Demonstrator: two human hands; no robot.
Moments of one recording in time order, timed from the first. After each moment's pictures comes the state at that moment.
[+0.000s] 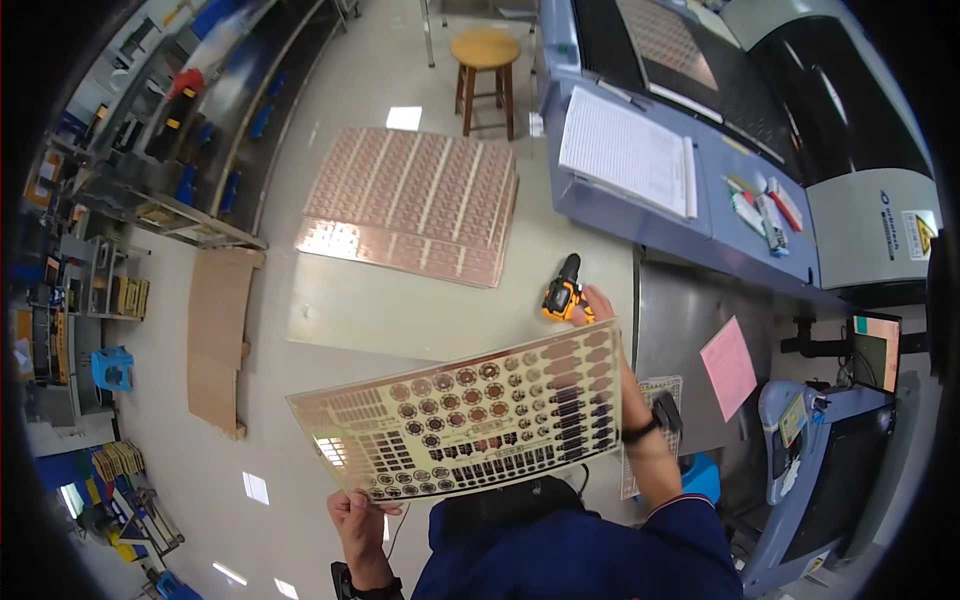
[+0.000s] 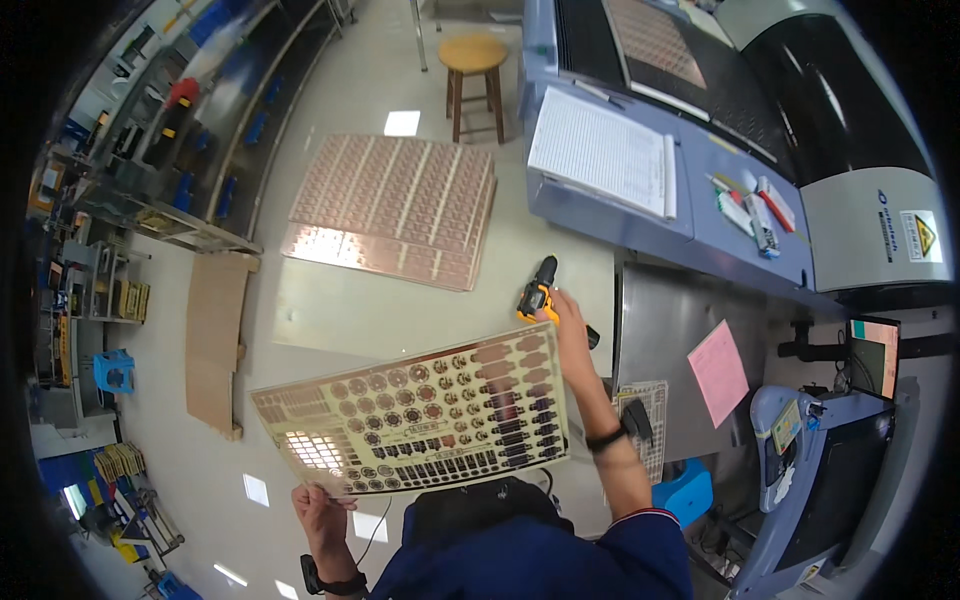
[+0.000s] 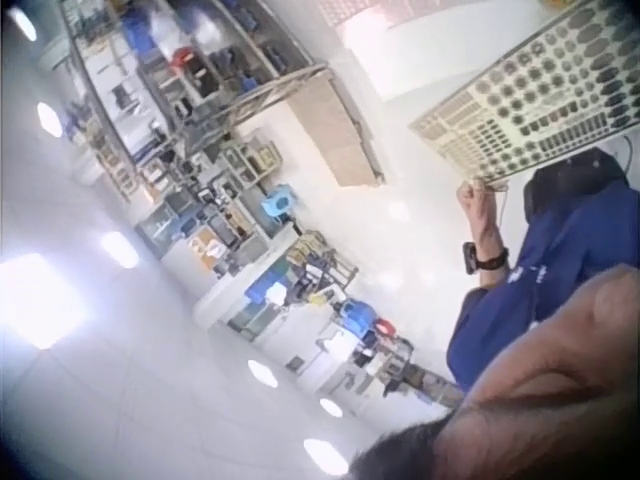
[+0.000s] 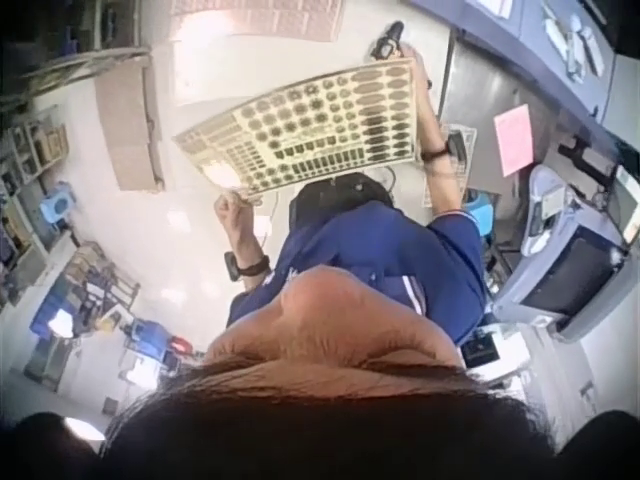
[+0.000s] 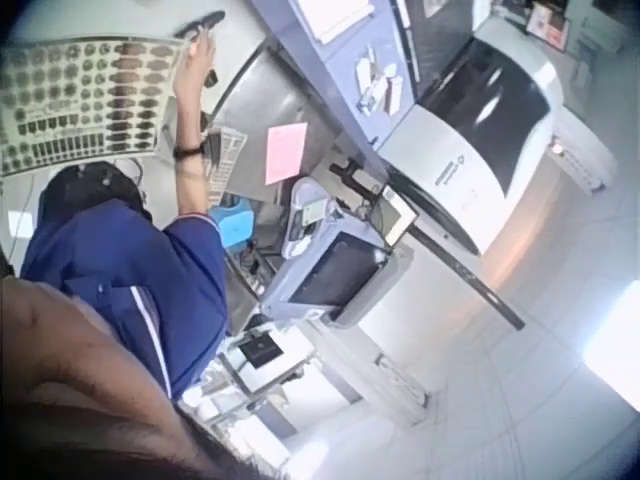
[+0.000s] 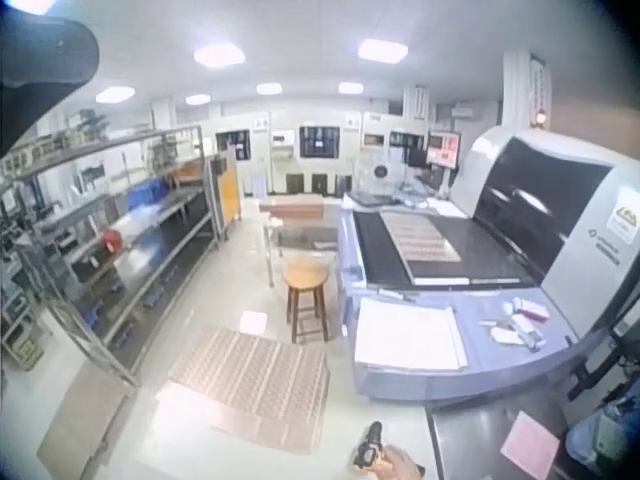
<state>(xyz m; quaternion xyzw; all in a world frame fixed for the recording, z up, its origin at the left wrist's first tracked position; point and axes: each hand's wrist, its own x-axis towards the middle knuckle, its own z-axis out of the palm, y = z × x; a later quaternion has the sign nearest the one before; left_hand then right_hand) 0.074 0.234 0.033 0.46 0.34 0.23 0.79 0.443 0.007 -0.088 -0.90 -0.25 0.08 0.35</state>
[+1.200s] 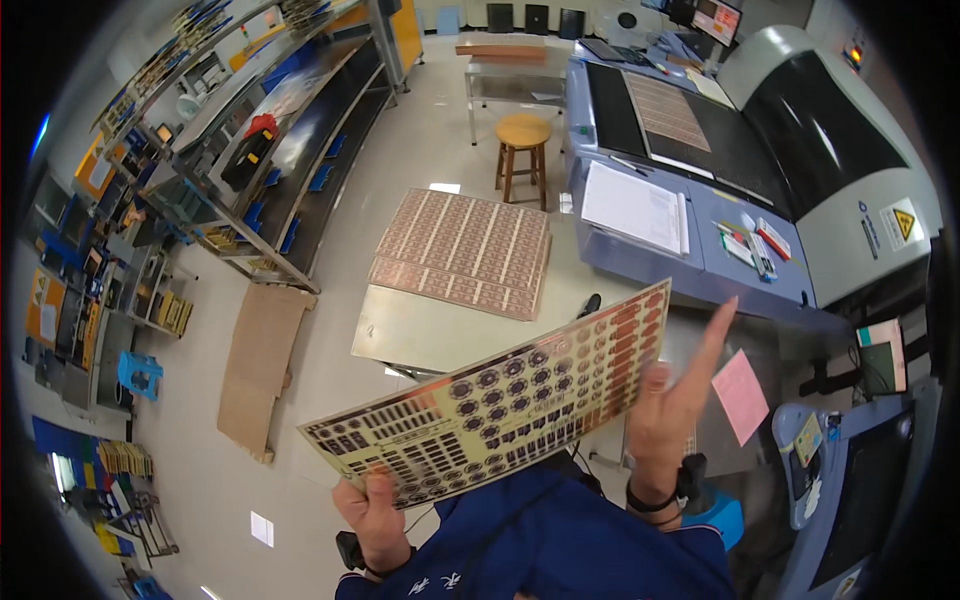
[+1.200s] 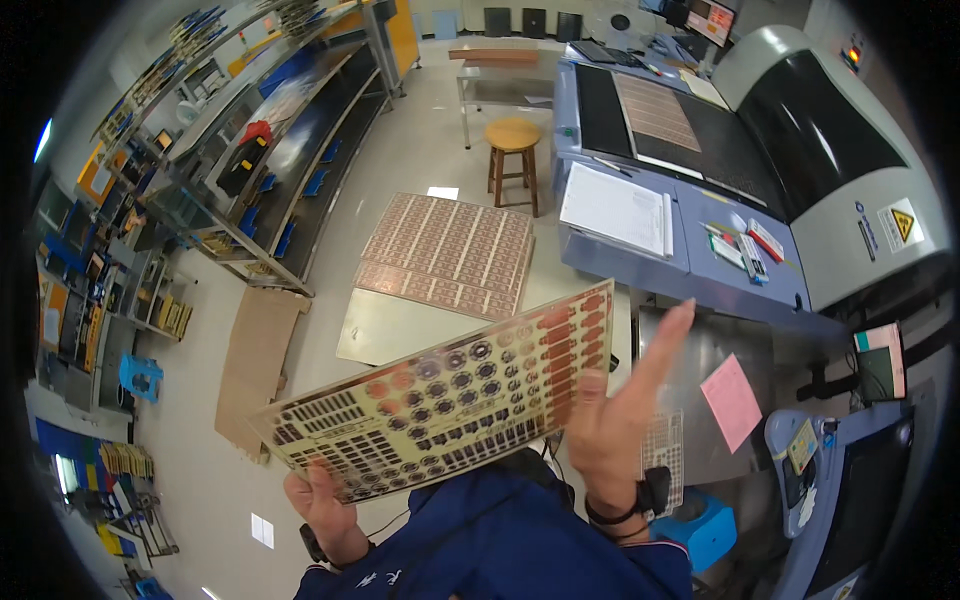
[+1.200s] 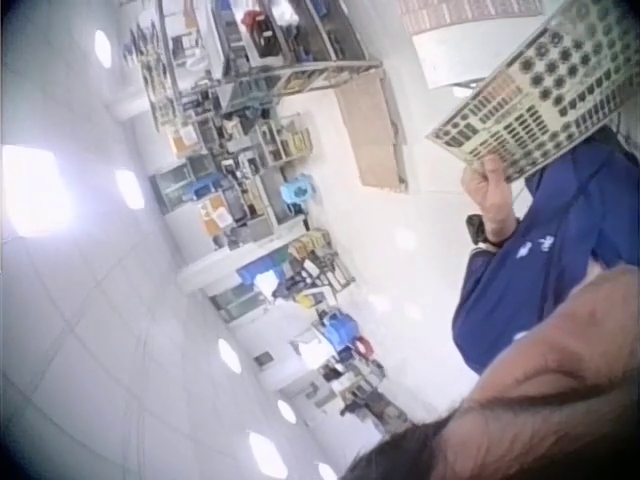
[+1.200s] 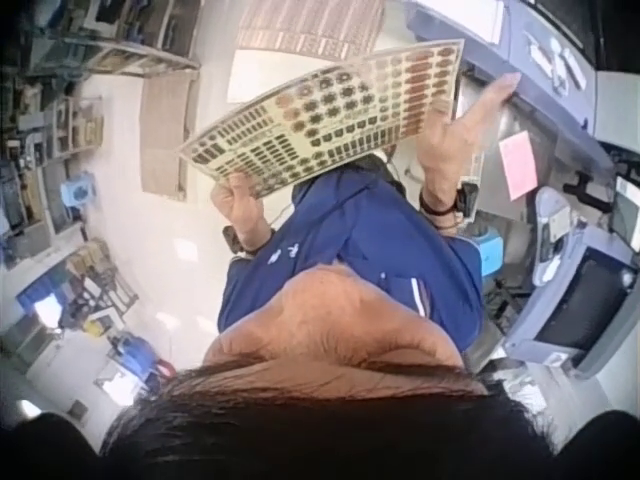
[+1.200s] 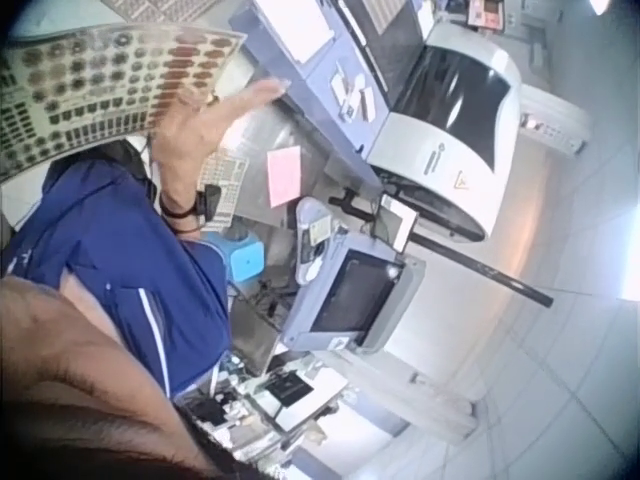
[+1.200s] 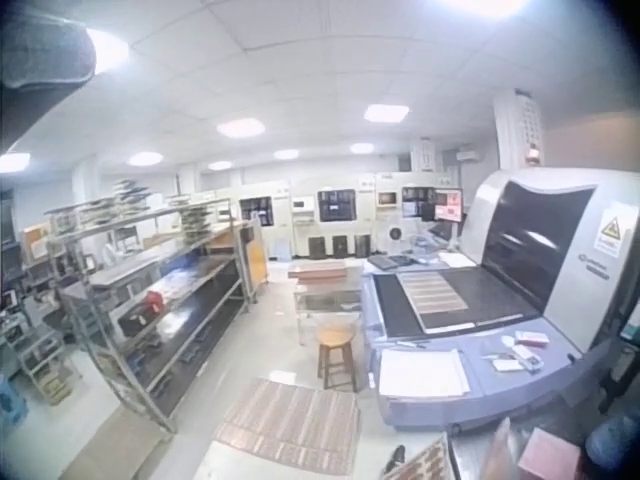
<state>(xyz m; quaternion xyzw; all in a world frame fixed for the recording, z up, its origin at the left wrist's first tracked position) 0.061 0.228 0.144 0.56 0.16 0.43 0.69 0.288 0.035 0.200 -0.81 -0.26 -0.25 0.47</state>
